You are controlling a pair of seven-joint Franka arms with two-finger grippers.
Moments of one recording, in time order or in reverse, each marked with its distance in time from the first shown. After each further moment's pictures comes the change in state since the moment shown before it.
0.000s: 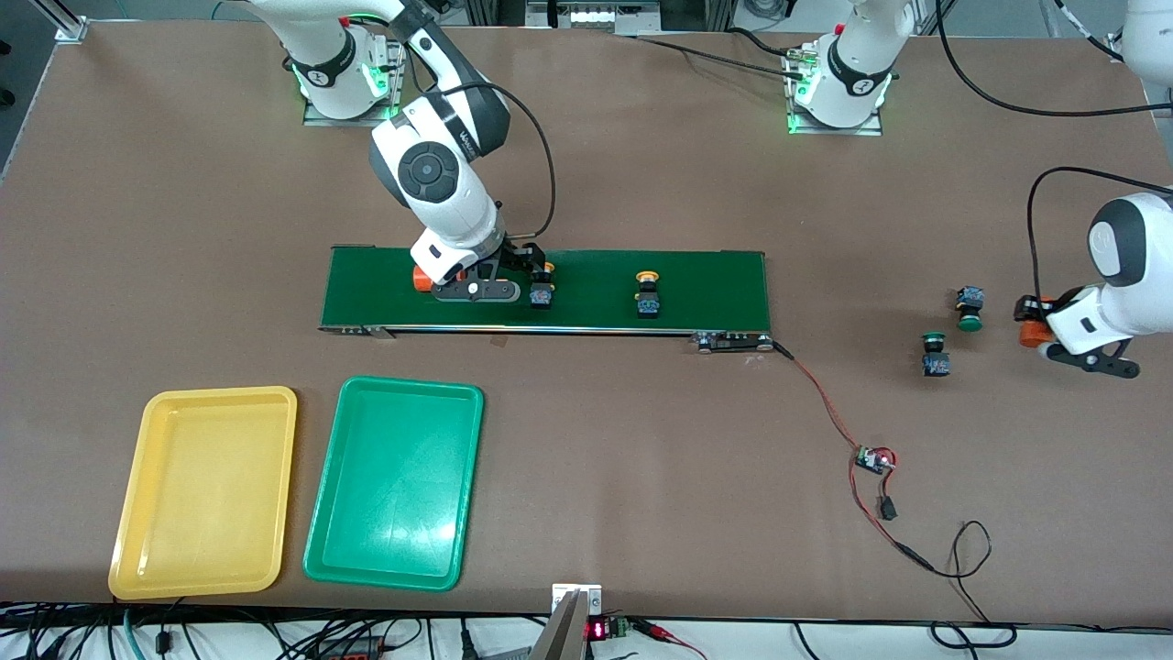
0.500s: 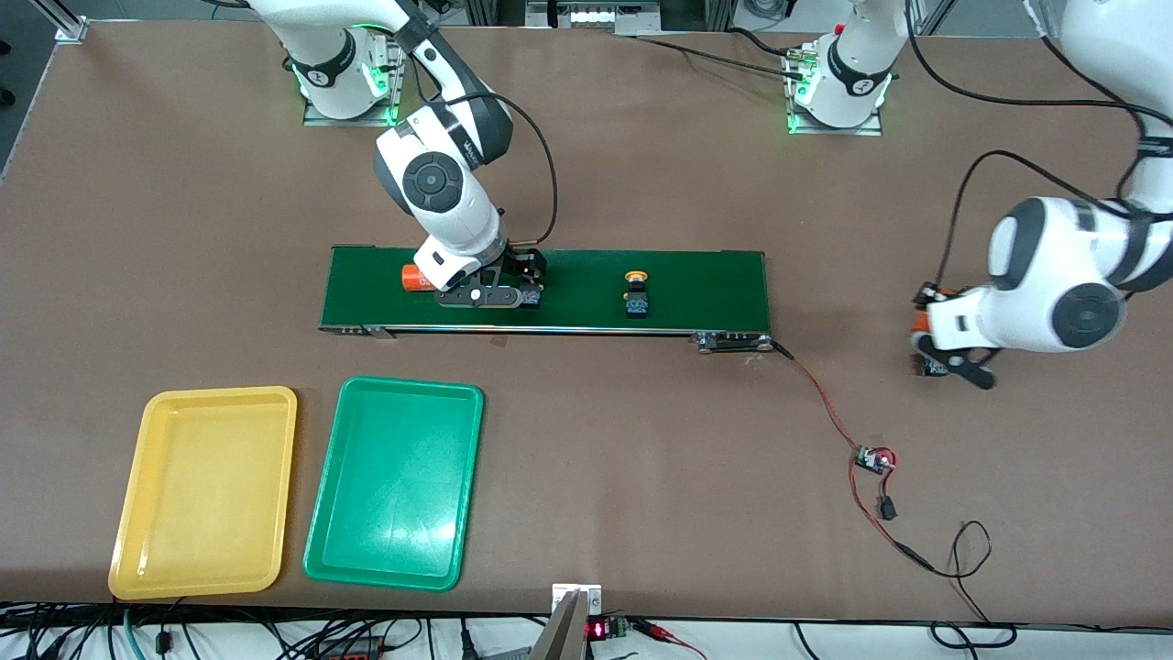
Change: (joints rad) left arm -0.024 -0.016 -0.347 0.022 -0.001 -0.179 -0.005; right arm 0.011 0.029 -0.012 0.015 0.000 0.010 0.000
